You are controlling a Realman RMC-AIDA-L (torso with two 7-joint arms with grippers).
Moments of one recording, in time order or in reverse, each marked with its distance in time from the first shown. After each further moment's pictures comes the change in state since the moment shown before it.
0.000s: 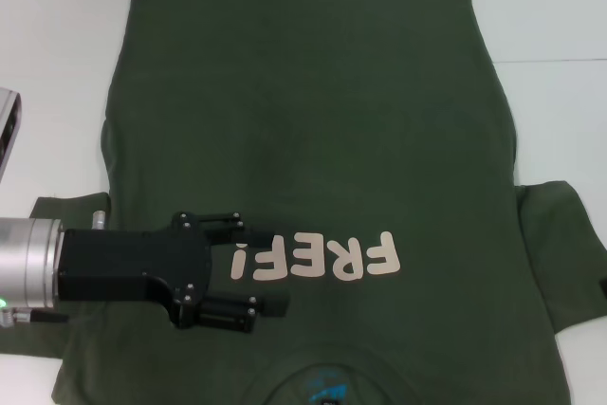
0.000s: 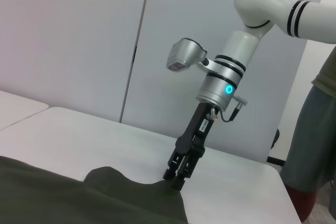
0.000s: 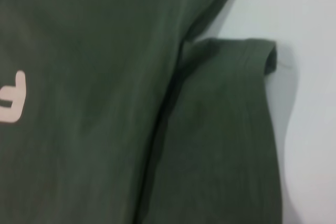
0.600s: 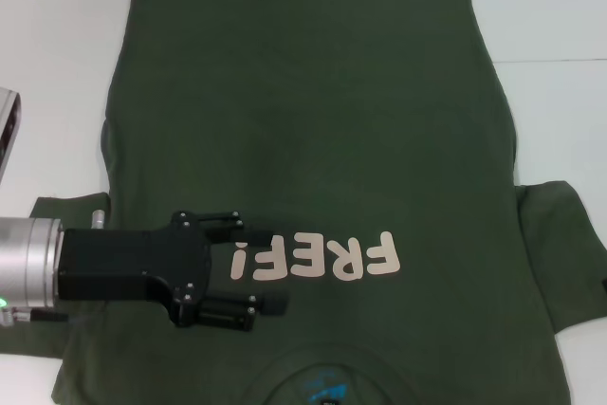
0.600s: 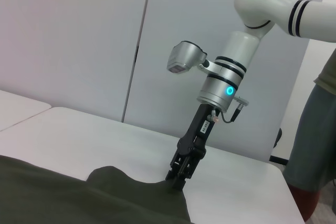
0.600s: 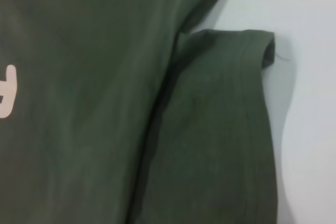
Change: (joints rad) left arm 0.001 0.000 0.000 0.000 0.000 -0.006 0.005; right arm 0.000 -0.006 -0.017 0.021 -0.001 0.024 0.013
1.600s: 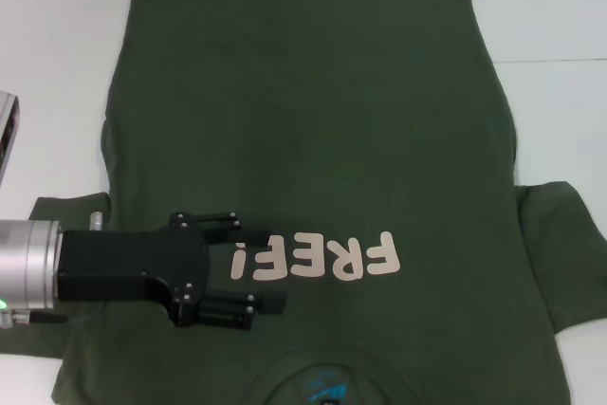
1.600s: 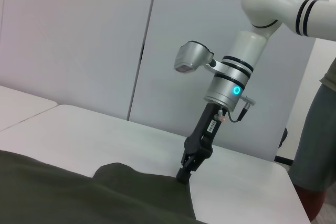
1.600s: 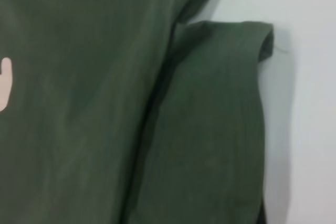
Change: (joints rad) left arm 0.007 -0.002 0.000 0.000 0.000 -0.013 0.000; right arm -0.010 -0.001 -0.007 -0.002 -0.001 0.006 0.000
